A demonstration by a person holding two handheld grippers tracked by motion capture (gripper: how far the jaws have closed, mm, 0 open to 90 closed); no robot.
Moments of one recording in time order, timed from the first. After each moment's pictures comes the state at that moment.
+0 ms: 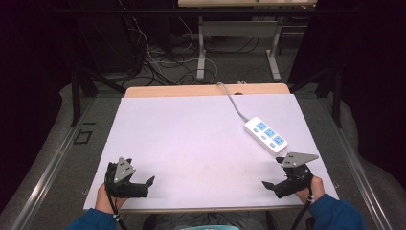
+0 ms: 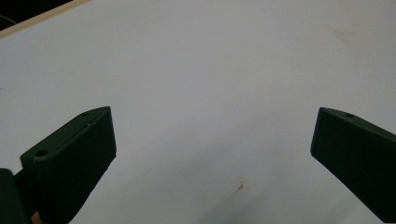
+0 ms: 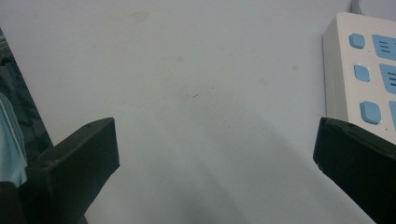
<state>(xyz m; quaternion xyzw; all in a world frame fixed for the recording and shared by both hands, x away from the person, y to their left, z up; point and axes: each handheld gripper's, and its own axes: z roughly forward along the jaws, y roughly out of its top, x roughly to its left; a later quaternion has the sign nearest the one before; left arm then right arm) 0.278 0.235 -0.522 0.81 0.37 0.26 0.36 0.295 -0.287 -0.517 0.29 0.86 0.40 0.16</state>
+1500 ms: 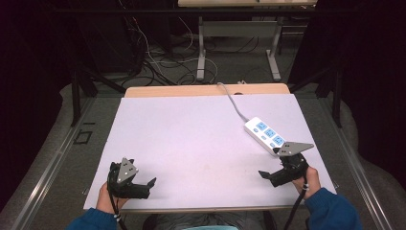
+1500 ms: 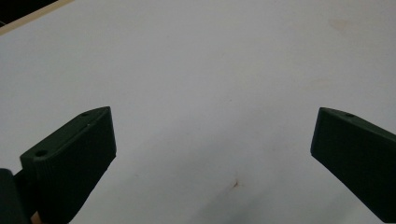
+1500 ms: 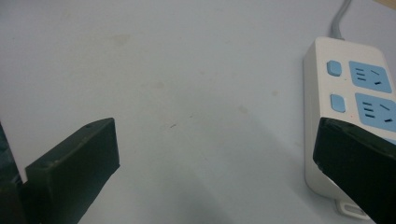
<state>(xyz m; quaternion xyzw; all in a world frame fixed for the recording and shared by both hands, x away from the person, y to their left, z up) 0.279 0.230 -0.525 0.82 0.36 0.25 0.36 0.322 -0.277 -0.505 0.30 0.85 0.40 0.17</state>
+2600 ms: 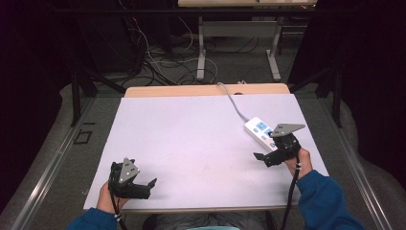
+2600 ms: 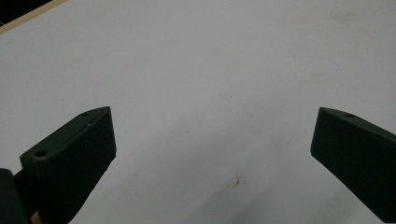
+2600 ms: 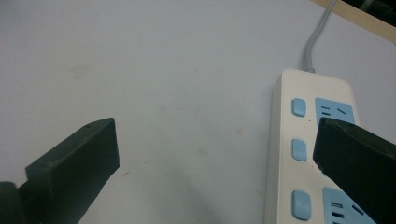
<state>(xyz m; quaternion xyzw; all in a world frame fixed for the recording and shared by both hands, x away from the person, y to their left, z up) 0.280 0.229 -0.527 0.83 0.36 0.25 0.35 0.374 -0.269 -0.494 0.30 0.85 0.40 0.17</state>
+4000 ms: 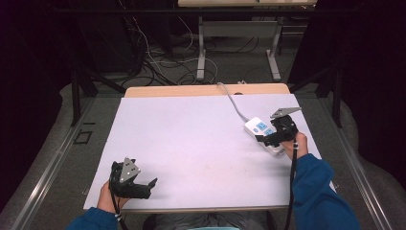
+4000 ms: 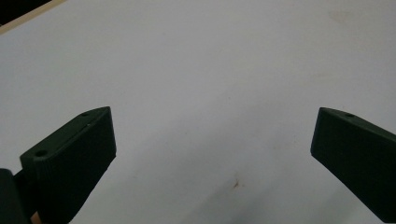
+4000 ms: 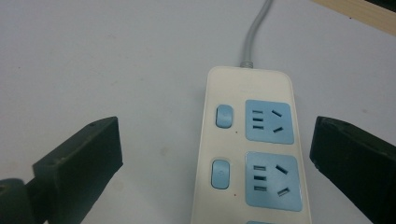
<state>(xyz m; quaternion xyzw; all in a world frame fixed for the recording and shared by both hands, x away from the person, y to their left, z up) 0.281 0.227 -0.527 0.83 0.35 0.25 0.35 0.443 -0.286 -0.508 0.37 0.83 0.38 0.18</state>
